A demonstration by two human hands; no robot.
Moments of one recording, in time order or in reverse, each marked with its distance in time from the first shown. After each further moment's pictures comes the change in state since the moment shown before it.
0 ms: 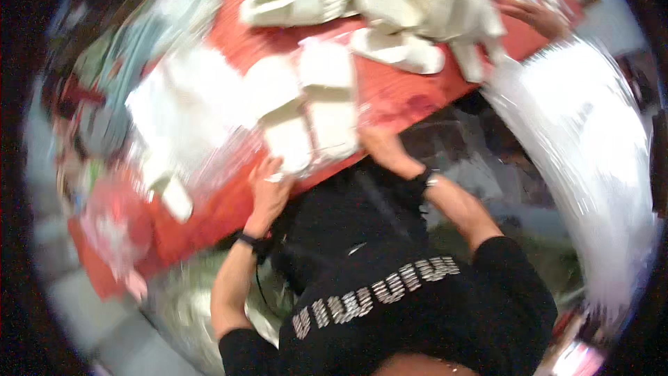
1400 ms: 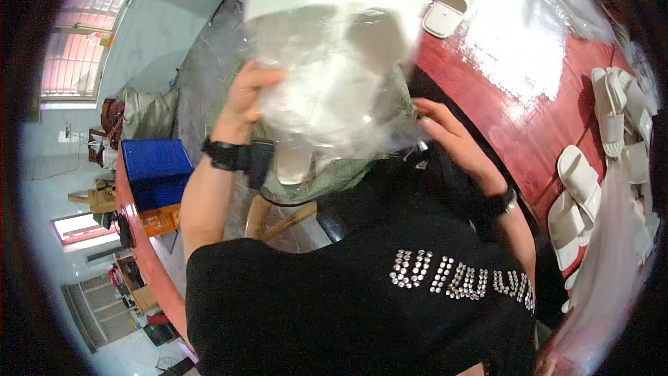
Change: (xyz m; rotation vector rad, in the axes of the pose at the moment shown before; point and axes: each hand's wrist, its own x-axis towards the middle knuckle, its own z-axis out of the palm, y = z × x) left_hand -0.346 0.057 -0.247 -1.369 0.846 -0.659; right_hand -0.040 -0.282 0.101 0.580 -1.273 -0.498
